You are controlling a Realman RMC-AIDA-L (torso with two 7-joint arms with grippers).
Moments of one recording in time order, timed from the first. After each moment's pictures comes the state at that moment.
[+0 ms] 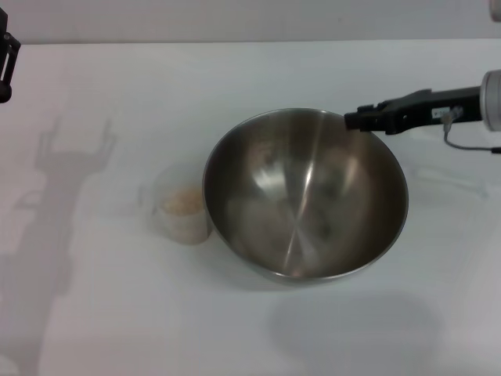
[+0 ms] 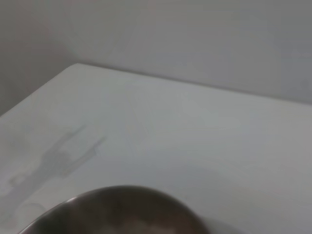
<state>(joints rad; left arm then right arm) -0.33 -2.07 -0.70 -0.33 2.12 1.60 0.04 0.61 2.07 -0.87 -0.89 0.95 1.32 -1.11</state>
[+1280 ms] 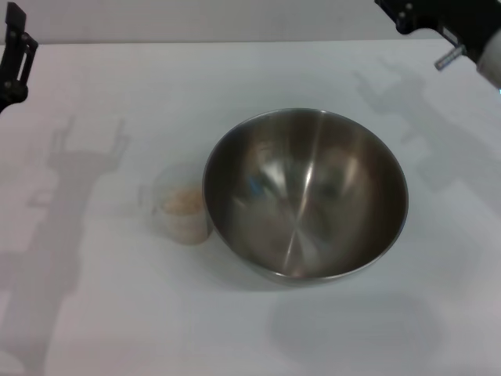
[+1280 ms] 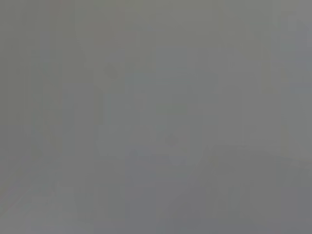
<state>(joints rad) -0.34 -2.08 -0.68 -0.34 2.12 1.60 0.03 0.28 2.09 -1.48 -0.98 2.41 0.68 -2.64</state>
